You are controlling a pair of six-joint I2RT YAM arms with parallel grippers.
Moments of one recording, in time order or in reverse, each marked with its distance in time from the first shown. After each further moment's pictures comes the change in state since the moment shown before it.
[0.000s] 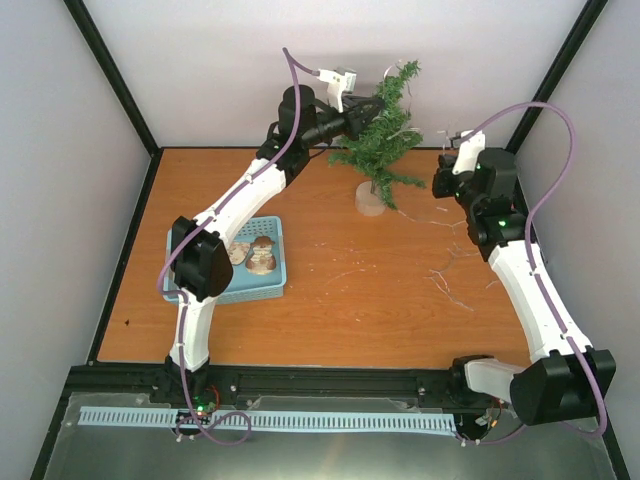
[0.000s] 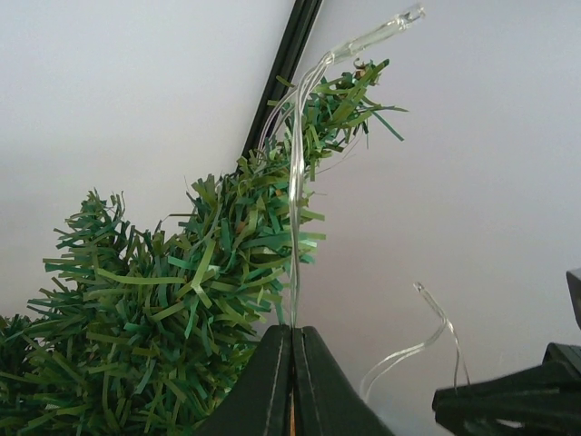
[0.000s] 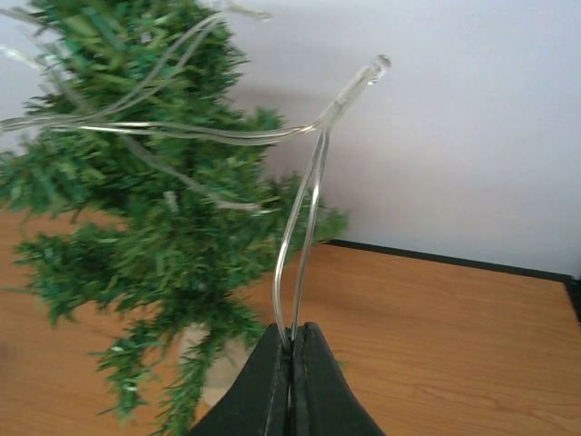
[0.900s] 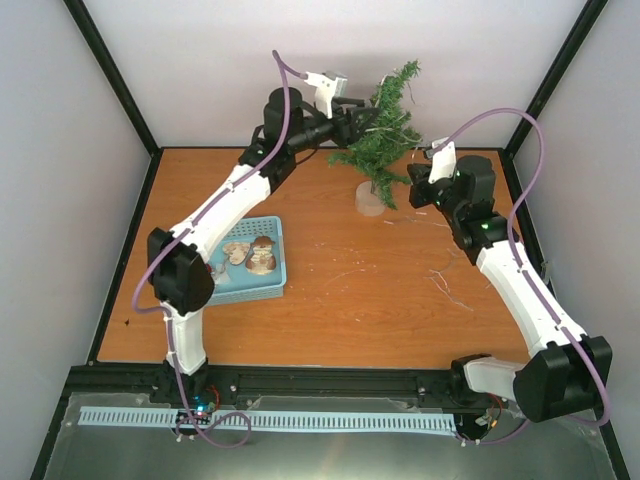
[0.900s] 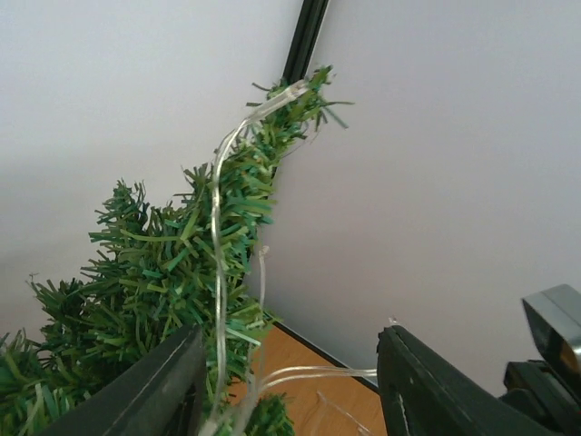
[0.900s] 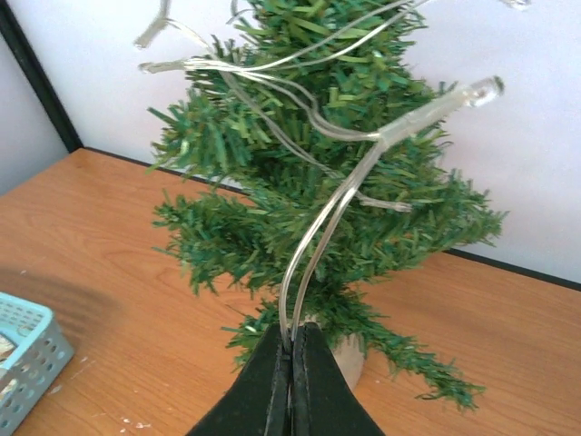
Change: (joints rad) left arm 0.000 -0.149 -0.138 -0.080 -0.047 0.105; right arm 0.114 0.026 -0.060 0.072 -0.129 -0.002
